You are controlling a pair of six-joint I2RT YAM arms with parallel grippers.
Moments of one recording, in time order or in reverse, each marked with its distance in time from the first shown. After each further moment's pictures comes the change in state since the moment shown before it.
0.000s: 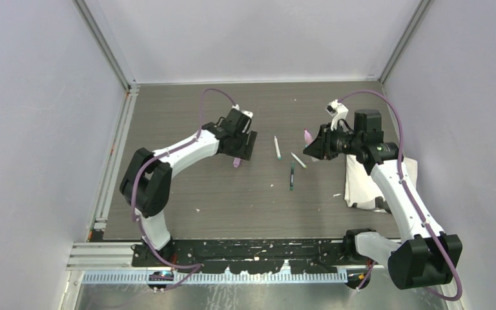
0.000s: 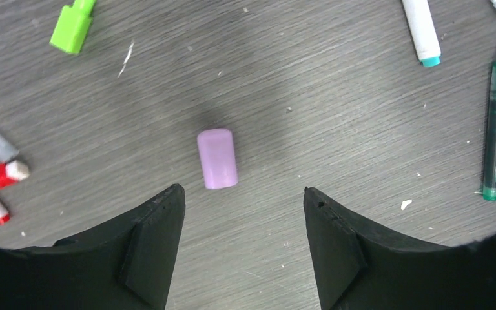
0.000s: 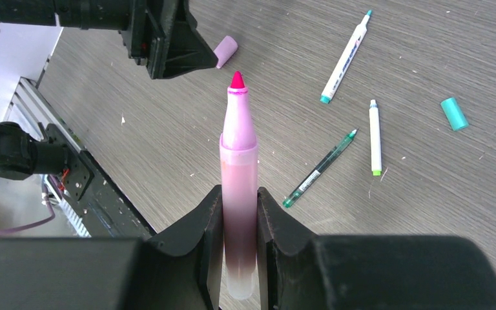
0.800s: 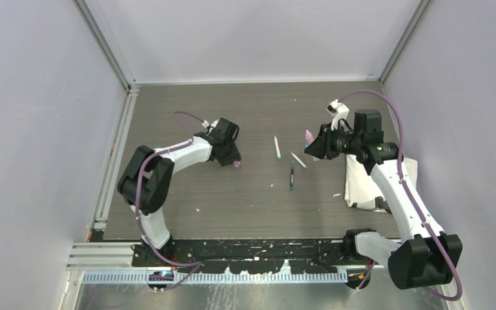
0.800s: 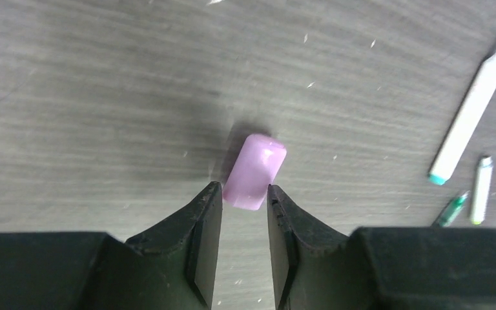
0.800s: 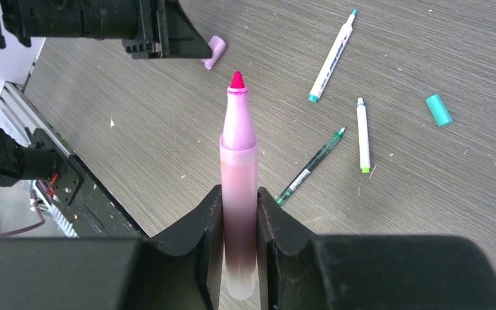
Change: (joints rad) left arm 0.090 0.050 -0.158 0.178 0.016 -0.610; right arm 0.000 0.000 0.000 -0.001 0.037 -0.004
